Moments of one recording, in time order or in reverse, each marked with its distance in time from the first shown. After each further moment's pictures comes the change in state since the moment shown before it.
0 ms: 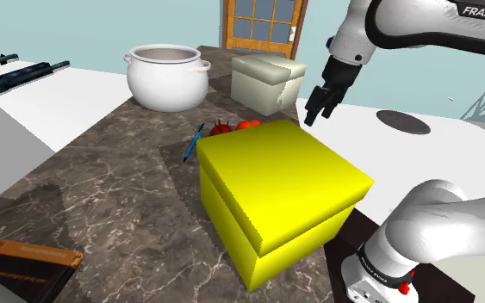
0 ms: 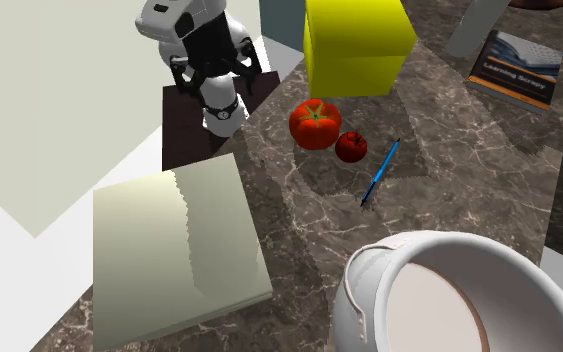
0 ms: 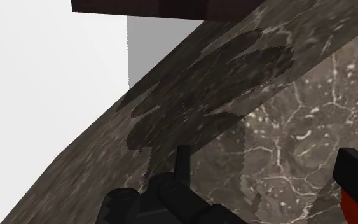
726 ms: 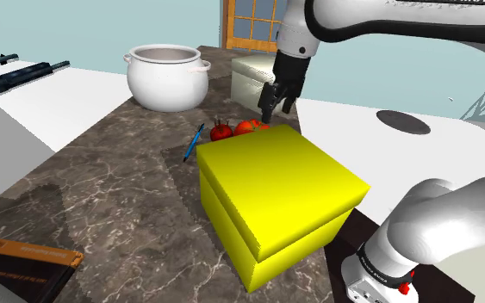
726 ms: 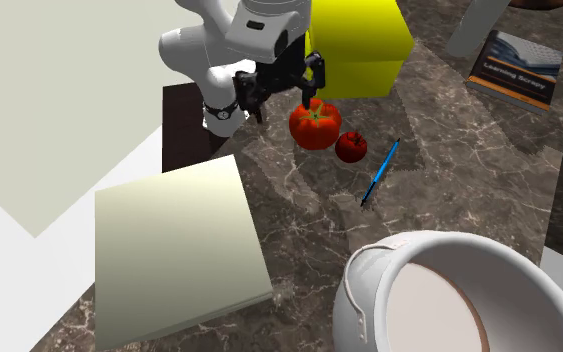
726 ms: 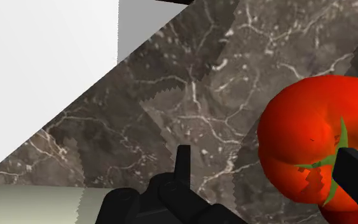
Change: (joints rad) arm 0.044 0.278 0.180 0.218 0.023 0.051 0.128
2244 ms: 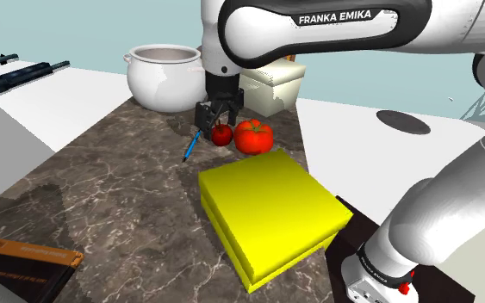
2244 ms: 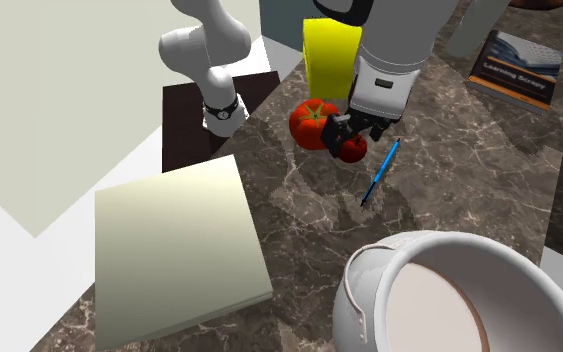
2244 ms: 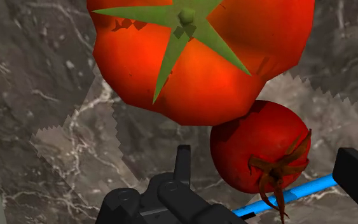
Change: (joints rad) arm 0.037 0.400 0.214 0.270 -0.115 0.086 0.193
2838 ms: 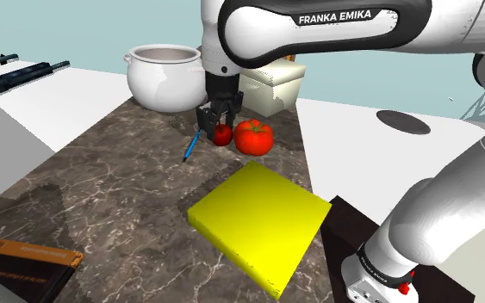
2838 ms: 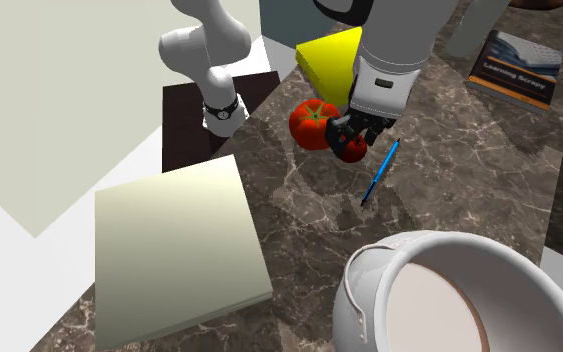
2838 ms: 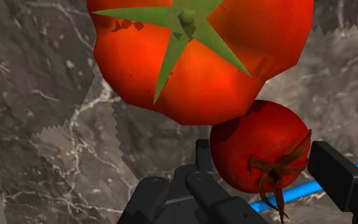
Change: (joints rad) arm 0.000 0.000 0.000 0.001 0.000 0.000 0.000
